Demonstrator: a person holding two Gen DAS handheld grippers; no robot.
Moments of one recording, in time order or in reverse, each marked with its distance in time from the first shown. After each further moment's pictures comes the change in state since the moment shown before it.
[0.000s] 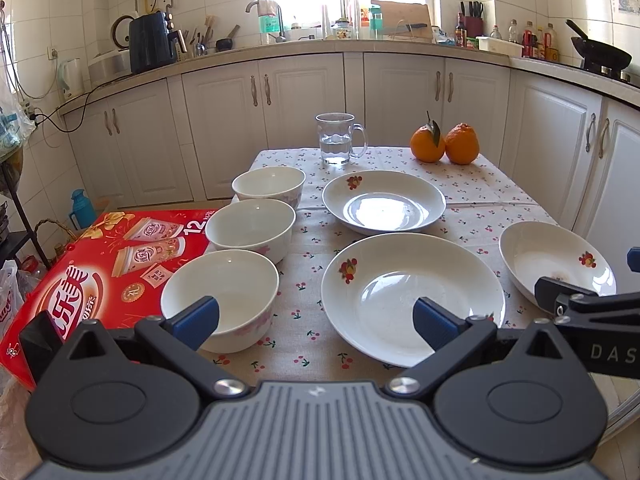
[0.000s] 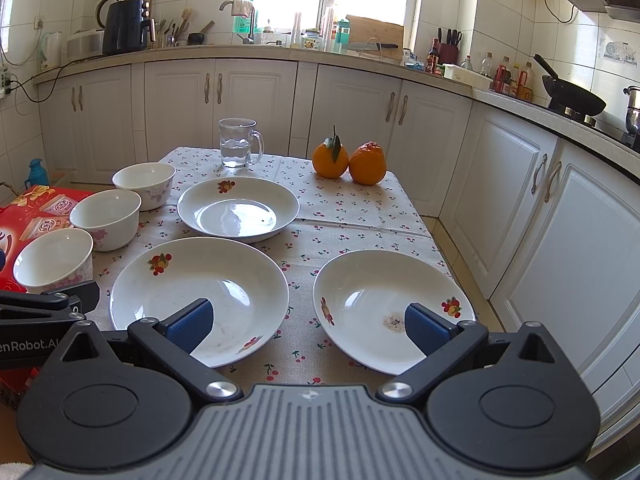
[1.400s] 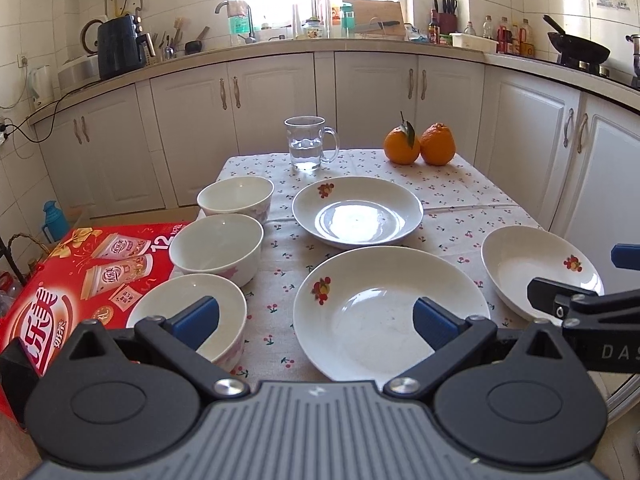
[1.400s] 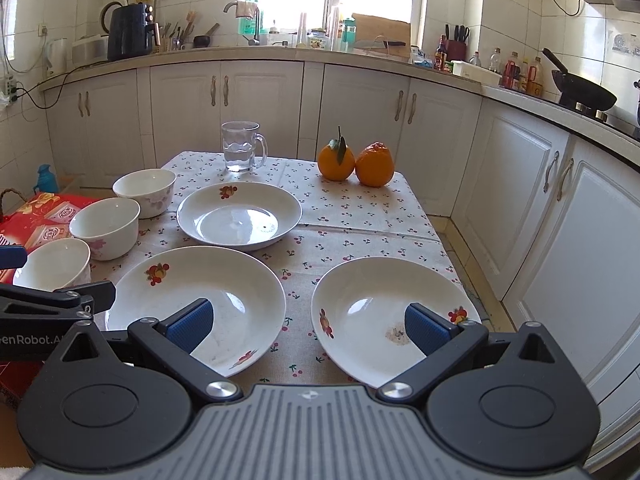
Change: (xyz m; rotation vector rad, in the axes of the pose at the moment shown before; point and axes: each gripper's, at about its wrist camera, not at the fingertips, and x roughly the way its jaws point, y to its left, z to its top) left arm 0.022 -0.006 0.019 0.041 0.000 -0.086; right arm 0.016 -0.018 0.009 0.018 0.002 0.050
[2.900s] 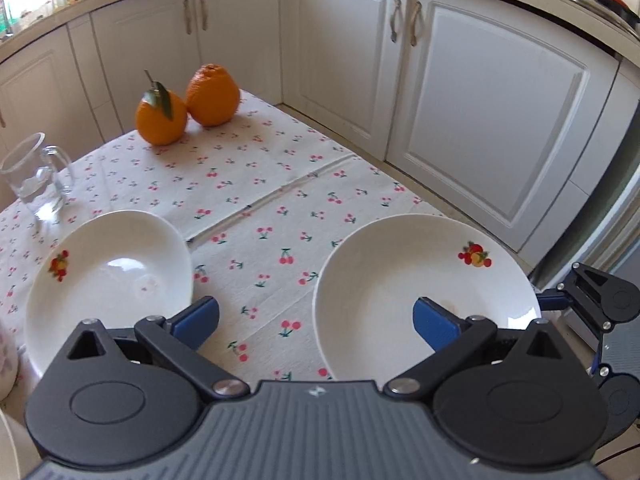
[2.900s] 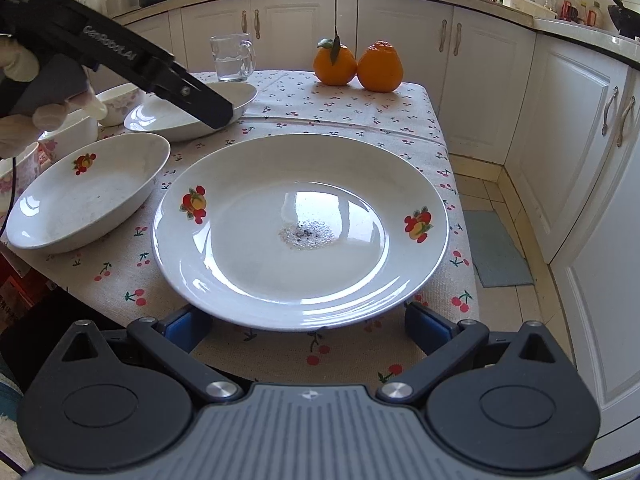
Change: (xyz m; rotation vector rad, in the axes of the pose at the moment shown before) left arm 0.161 -0.145 0.087 0.397 0.254 -0.524; right arm 0.105 -0.133 -0.068 -0.064 0.165 0.218
